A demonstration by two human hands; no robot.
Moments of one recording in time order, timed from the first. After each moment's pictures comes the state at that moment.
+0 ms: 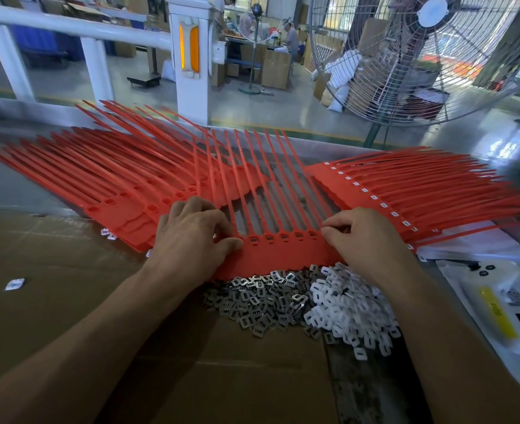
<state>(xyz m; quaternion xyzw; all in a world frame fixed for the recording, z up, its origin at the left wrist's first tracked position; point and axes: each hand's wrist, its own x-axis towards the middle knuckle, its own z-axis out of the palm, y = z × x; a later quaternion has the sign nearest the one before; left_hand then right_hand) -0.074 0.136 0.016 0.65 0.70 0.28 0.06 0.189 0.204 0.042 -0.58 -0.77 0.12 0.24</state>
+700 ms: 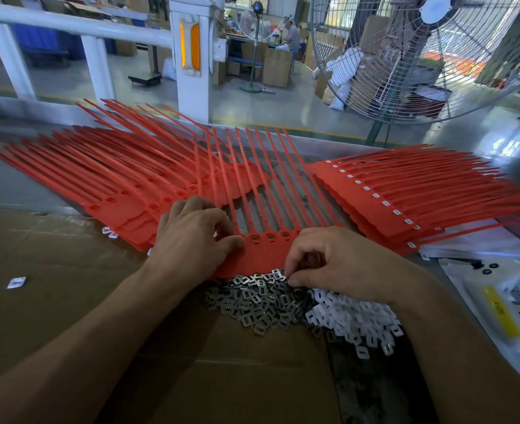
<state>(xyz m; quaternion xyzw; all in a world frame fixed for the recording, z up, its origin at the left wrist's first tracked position) -0.073 0.136 0.017 0.64 0.71 0.29 0.07 0.172 0.180 0.057 -0.36 -0.89 0.28 0.08</state>
